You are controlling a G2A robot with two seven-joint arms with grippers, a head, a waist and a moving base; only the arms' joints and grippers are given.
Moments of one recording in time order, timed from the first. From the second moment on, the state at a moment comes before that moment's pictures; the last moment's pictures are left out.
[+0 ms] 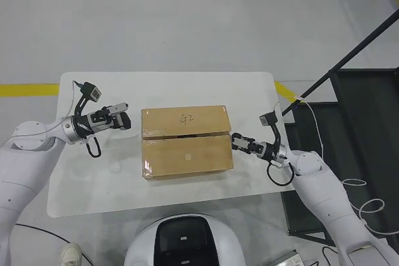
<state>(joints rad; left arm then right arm) 0.70 -0.90 -0.82 -1.03 -0.78 -0.46 -1.12 -1.22 -1.02 1.23 -1.24 0.41 -0.75 0.97</state>
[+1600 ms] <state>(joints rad) 0.70 -0.90 -0.82 -1.03 -0.78 -0.46 -1.12 -1.40 -0.95 1.09 -1.58 0.39 -0.56 1.26</state>
